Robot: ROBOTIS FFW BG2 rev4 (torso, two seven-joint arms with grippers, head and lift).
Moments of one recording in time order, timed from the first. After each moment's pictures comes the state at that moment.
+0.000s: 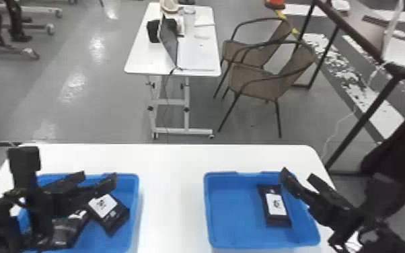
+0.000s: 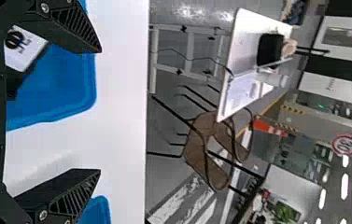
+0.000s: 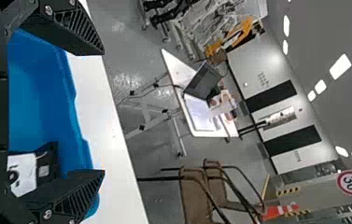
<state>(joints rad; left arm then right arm) 0.15 0.11 0.19 -1.86 0.18 0.76 -0.50 0.32 0.00 -0.34 -1.88 -0.37 0.43 0.44</state>
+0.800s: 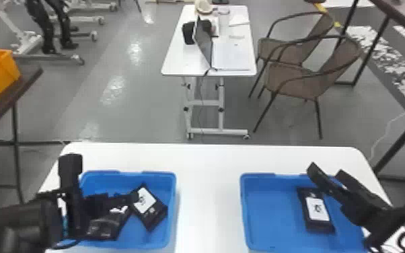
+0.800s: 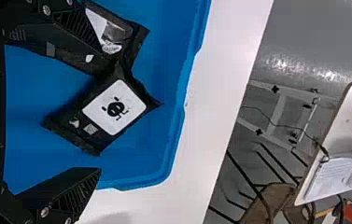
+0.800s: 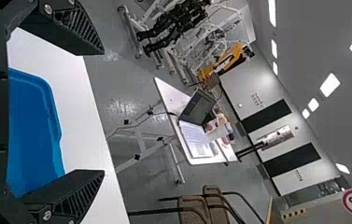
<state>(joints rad) 0.00 0.06 0.30 -1.74 0.02 1.17 -0.48 0.29 0.00 -0.29 -1.86 -0.43 0.45 0.46</state>
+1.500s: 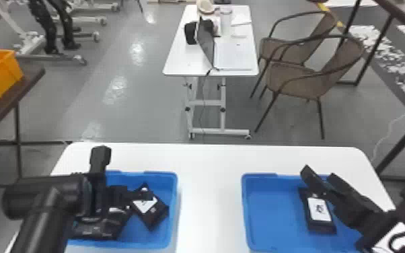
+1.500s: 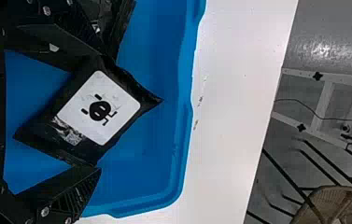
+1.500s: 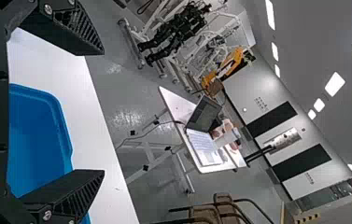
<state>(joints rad) -0.24 0.14 0.14 -1.31 0.00 1.09 -0.48 0.29 0.00 -0.27 -1.83 -0.48 0.46 0.46</state>
